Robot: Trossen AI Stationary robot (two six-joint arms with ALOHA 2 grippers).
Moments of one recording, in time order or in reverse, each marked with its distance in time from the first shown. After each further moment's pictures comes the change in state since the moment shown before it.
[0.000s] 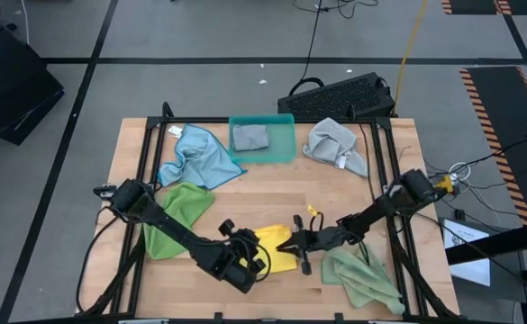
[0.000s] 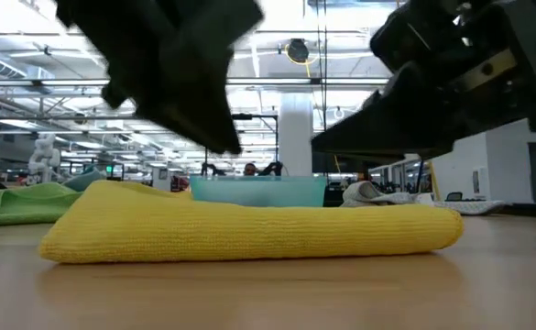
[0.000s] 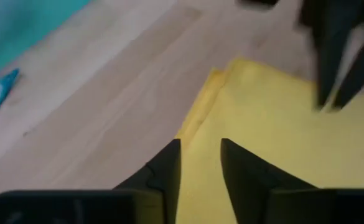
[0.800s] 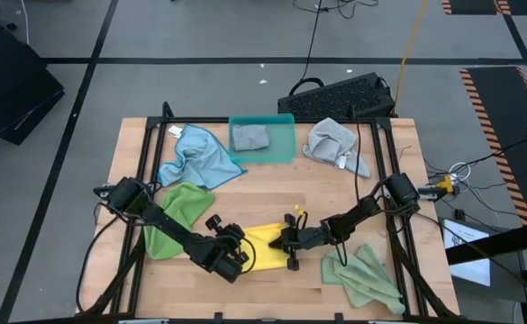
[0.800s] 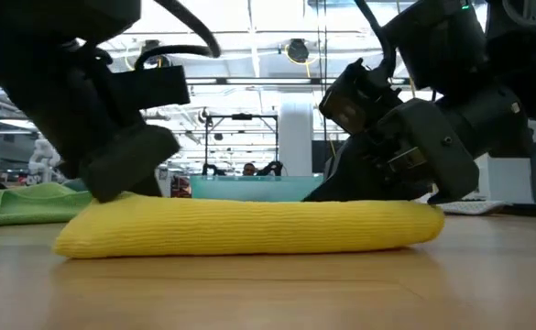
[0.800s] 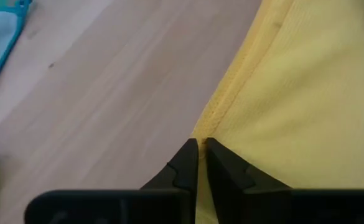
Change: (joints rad) left arm -0.008 -0.030 -0.268 0.006 0.116 -0.060; right arm -0.076 0.134 0.131 -0.261 -0.022 0.077
